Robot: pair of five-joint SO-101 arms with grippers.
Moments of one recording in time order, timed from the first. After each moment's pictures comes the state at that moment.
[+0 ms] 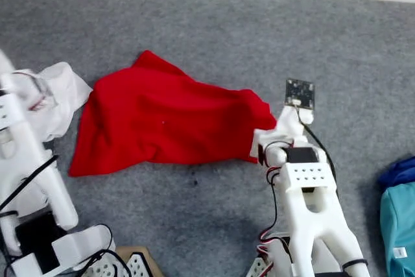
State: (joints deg) left arm -37.9 -11.7 8.2 71.3 8.7; right arm -6.8 -35.4 61.0 38.5 -10.8
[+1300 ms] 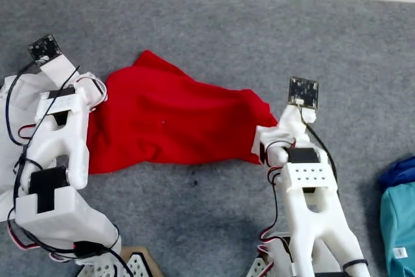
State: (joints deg) left arm -21.0 8.6 25.4 29.2 21.8; right arm -6.5 -35.4 61.0 36.9 -10.8
